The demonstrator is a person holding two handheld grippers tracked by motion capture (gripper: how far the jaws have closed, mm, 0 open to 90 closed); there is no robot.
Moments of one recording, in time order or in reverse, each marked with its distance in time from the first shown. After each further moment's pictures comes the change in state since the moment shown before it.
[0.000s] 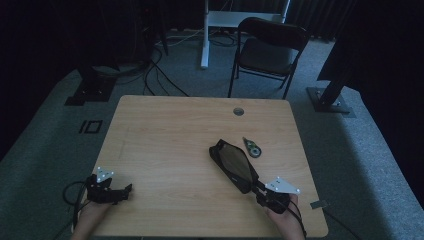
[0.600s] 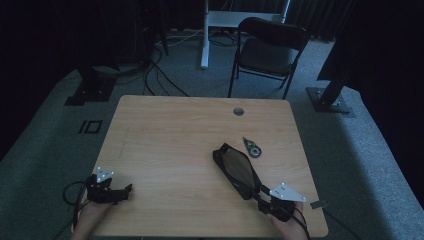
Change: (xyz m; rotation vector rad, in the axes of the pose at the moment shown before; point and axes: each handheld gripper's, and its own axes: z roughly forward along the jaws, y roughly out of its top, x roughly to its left) left arm 0.000 0.000 0.000 0.000 0.000 0.000; right arm 0.004 -0.007 -0.020 -0.024 0.005 0.010
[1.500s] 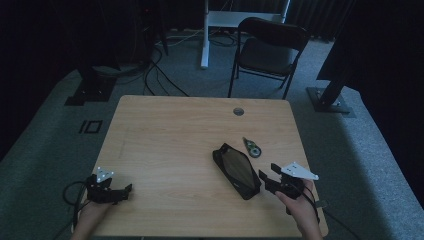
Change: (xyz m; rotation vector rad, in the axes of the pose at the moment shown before) left arm 0.000 0.000 0.000 0.000 0.000 0.000; right arm -0.046 0.042 0.008 -0.070 -0.015 0.056
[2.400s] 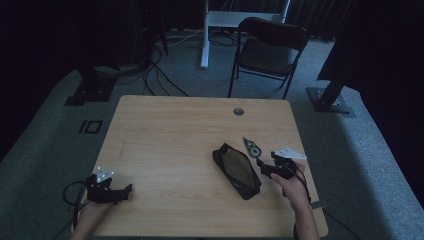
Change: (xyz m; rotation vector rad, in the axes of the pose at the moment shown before) left arm 0.000 0.000 0.000 -0.002 0.000 -0.002; right arm -0.038 0.007 0.064 0.081 -0.054 -0.001
